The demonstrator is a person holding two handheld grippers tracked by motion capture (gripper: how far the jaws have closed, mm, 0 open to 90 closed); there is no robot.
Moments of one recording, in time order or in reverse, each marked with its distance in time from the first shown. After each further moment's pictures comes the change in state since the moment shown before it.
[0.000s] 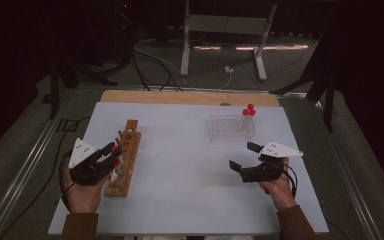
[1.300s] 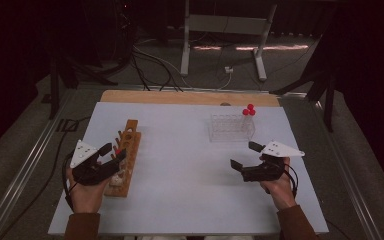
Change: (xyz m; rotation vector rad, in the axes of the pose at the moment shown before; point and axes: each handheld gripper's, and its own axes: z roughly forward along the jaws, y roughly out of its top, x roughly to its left) left arm 0.005 -0.009 0.008 -0.023 -0.004 -0.047; right arm -0.002 0.000 -0.002 -0.012 -0.016 0.009
